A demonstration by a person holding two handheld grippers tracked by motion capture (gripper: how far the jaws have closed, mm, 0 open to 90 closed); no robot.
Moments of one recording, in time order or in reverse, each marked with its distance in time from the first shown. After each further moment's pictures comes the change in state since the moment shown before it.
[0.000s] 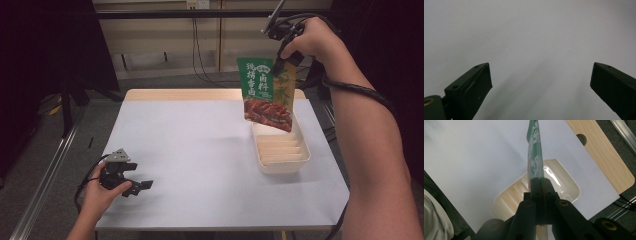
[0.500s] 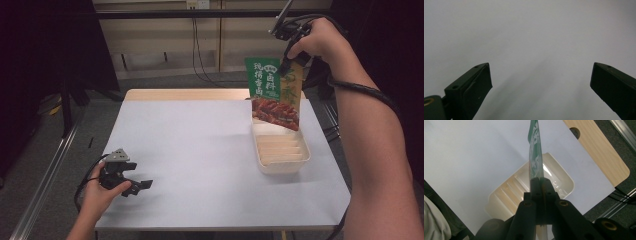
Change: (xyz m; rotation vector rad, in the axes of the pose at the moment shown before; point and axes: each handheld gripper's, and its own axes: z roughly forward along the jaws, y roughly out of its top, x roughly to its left) left arm 0.001 0.000 -0.002 0.000 0.013 0.001; right arm -0.014 -0.011 0.001 0.008 -0.023 0.036
